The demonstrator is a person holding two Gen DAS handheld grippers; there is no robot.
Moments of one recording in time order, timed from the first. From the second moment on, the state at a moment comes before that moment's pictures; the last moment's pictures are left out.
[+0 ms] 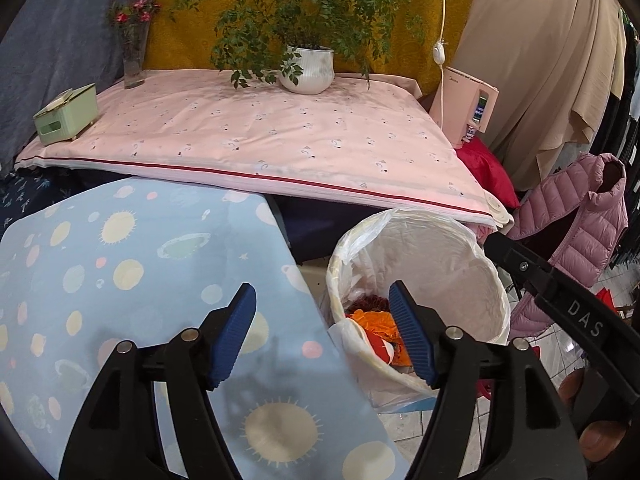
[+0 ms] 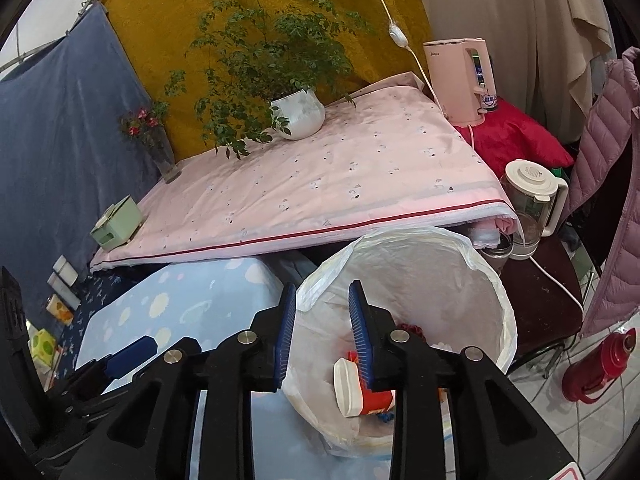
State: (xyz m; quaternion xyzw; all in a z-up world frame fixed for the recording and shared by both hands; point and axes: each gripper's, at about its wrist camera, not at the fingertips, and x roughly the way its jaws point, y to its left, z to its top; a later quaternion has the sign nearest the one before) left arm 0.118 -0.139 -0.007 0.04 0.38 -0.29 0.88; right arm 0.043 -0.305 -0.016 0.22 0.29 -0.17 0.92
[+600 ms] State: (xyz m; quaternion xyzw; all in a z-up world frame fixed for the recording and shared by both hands) left arm 0.100 -0.091 -0.012 0.06 0.37 -0.24 0.90; right arm 0.028 -0.261 -0.019 0.15 0.34 -0.19 0.91
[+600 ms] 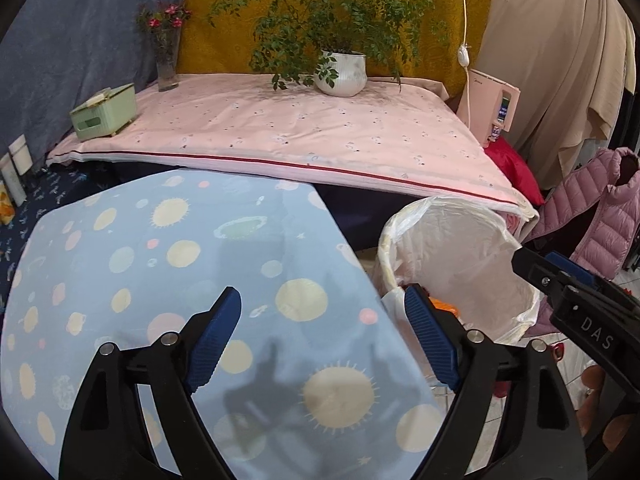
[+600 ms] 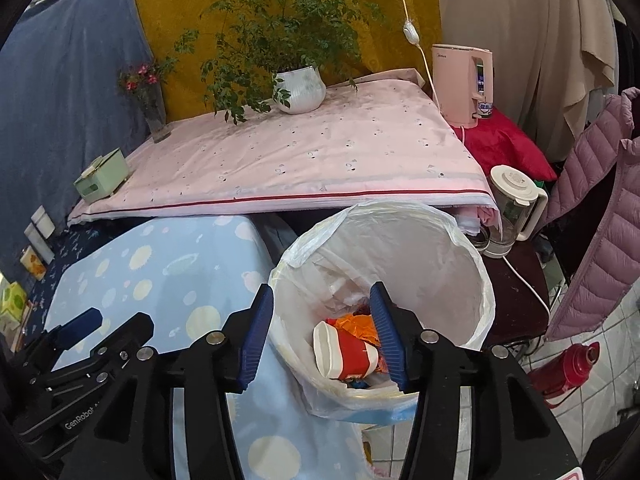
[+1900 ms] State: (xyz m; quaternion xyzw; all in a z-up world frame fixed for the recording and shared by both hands) left arm 0.070 -0.052 -0.037 0.06 0.39 -0.18 0.90; right arm -0.005 -0.218 -0.046 0.08 0.40 -0.23 0.89
